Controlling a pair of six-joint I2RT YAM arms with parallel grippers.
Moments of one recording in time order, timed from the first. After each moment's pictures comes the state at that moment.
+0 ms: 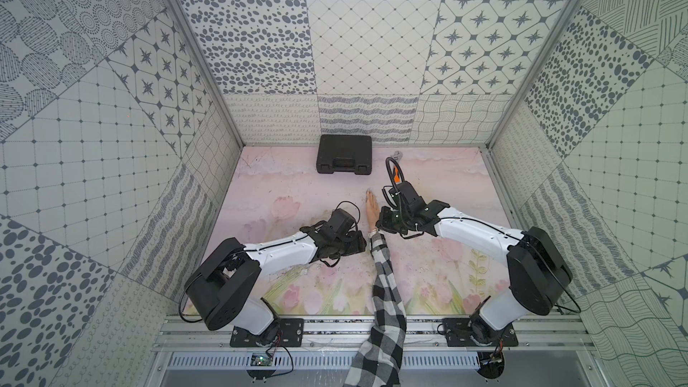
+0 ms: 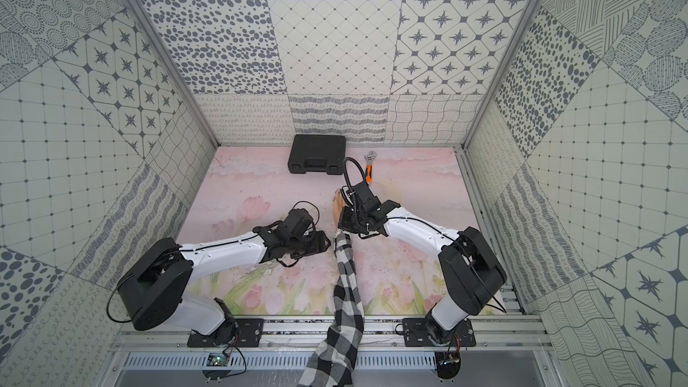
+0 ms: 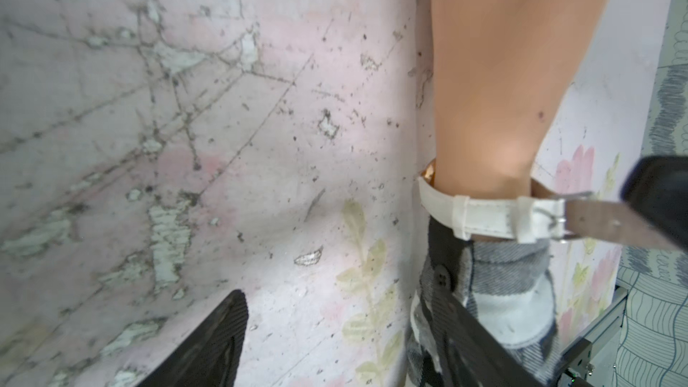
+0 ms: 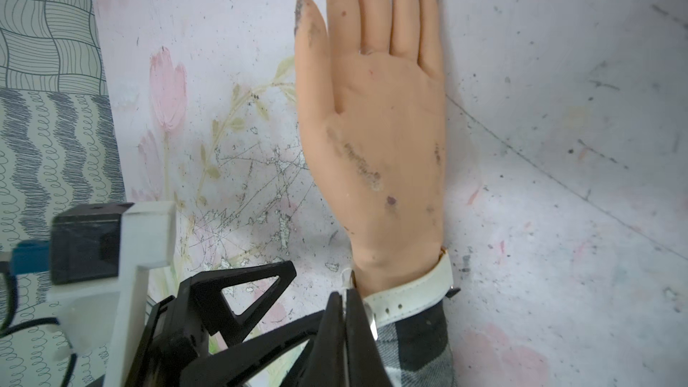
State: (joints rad) left arm -0.76 1.48 0.74 -0.22 0.12 -0.89; right arm 0.68 1.58 1.04 -0.40 -0.21 0.84
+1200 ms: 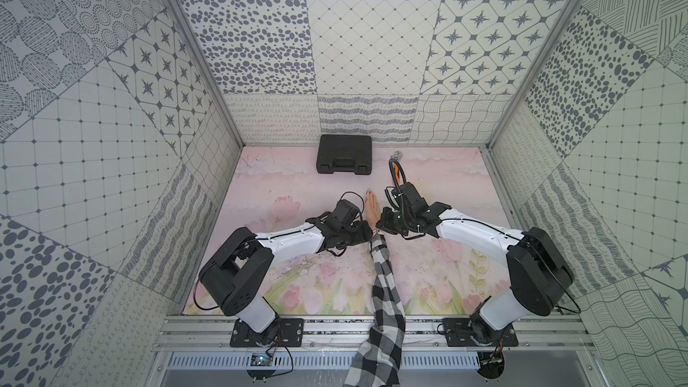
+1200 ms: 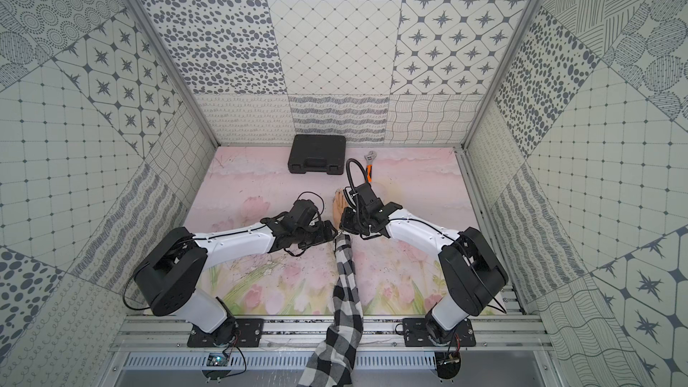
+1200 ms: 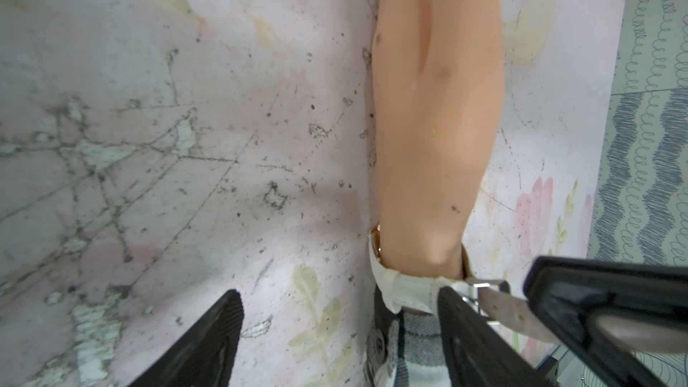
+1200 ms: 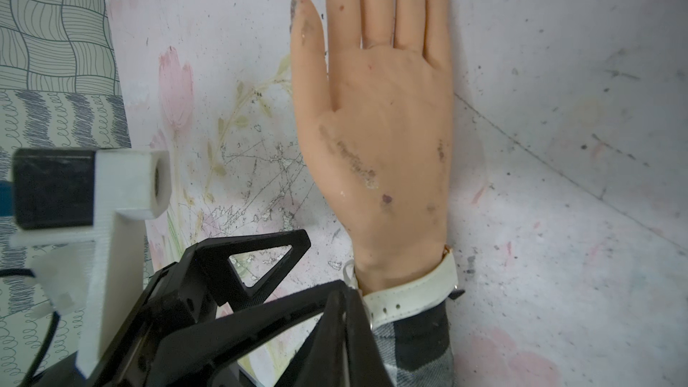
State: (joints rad) left arm -0.74 1.59 0.84 -0.17 0.14 -0.89; right arm 0.66 1.58 1.01 -0.34 -0.25 0.85
